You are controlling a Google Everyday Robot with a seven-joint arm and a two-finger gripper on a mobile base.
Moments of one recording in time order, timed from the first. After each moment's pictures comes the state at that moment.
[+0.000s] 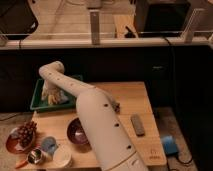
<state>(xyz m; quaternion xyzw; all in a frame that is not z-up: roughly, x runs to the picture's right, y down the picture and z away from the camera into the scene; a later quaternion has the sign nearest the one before) -0.363 0.051 0.933 -0.11 -0.35 -0.64 0.68</state>
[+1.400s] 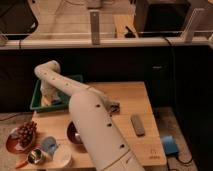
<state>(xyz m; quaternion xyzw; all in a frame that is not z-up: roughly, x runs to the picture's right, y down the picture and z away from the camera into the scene) -0.368 0.053 0.933 -0.14 -0.34 -0.65 0.67</state>
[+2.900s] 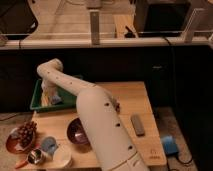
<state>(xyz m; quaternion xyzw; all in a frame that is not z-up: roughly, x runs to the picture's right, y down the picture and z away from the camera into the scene) -0.371 0.035 0.935 -0.09 -0.34 -0.64 0.68</state>
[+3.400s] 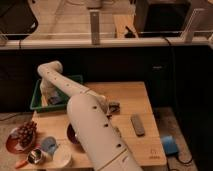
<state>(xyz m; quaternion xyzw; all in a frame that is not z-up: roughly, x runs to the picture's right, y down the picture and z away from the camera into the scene) -0.394 0.035 0.950 -0.07 -0.37 -0.65 0.66</state>
